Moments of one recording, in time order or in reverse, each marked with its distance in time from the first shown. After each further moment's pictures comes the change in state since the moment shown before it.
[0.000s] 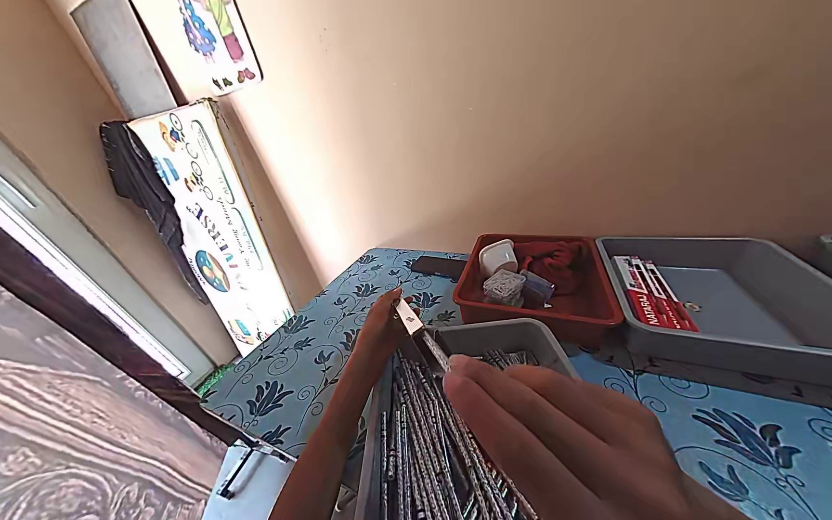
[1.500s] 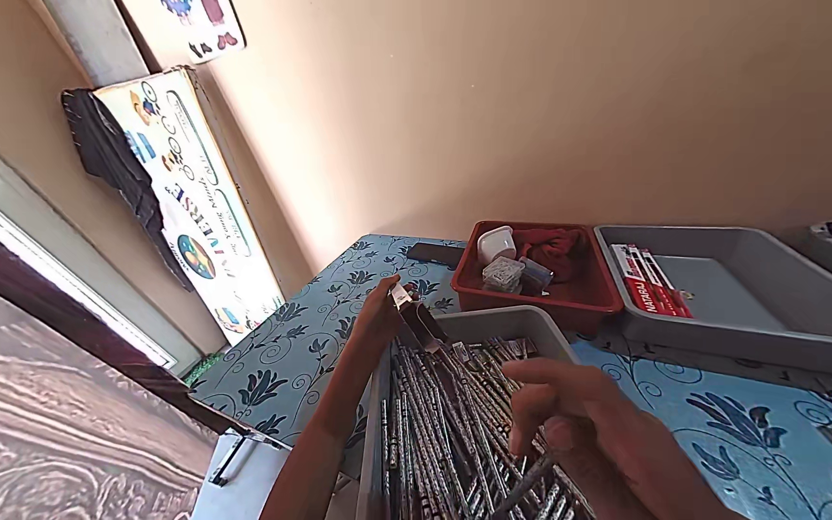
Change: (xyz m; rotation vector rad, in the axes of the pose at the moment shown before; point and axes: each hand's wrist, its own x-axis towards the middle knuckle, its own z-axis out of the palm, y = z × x) left_hand 0.011 -0.009 -0.016 -0.058 -0.119 0.022; right_hand -0.028 -0.005 -0.014 0.820 -0.208 0.534
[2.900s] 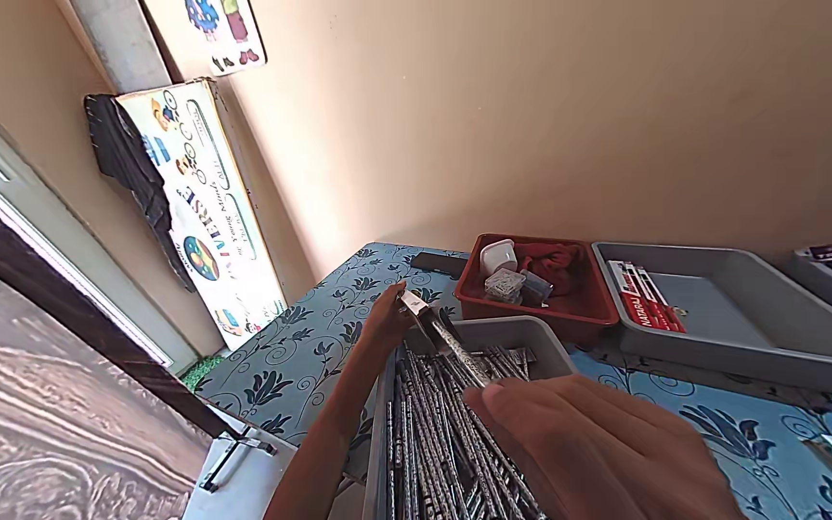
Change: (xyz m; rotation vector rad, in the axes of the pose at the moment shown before) left_hand -0.003 0.003 0.006 0.023 0.042 -0.031; right_hand 0.032 -0.032 0.013 -0.844 0.164 -0.425
